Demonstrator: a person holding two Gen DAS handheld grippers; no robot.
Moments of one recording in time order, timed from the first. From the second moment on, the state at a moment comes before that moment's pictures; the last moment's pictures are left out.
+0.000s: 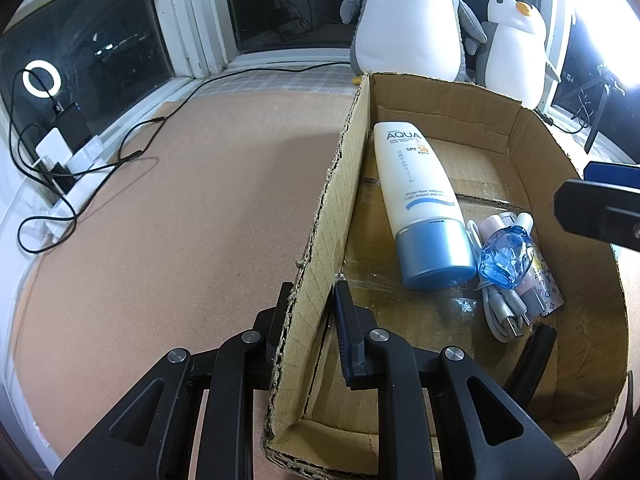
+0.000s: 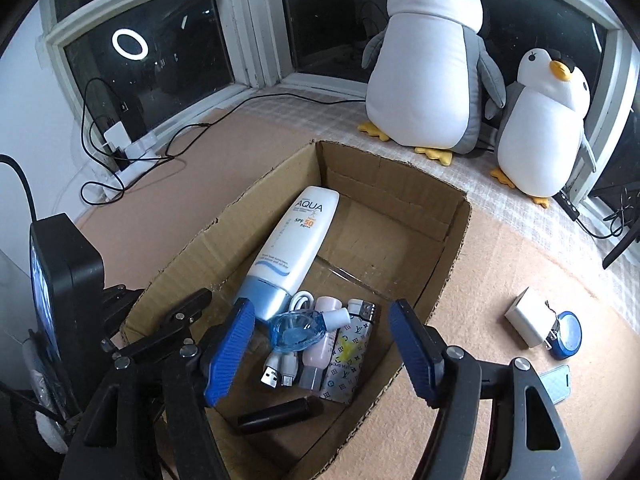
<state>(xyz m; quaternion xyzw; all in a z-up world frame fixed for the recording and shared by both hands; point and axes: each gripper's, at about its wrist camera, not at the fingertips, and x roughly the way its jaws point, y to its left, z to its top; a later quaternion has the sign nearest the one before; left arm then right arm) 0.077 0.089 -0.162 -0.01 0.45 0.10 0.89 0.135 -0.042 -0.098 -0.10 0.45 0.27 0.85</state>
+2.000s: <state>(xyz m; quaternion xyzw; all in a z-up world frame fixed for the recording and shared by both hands) 0.075 0.096 -0.163 -0.04 0.44 0.08 0.89 0.209 -0.231 -0.168 0.06 0.61 -0.08 0.79</state>
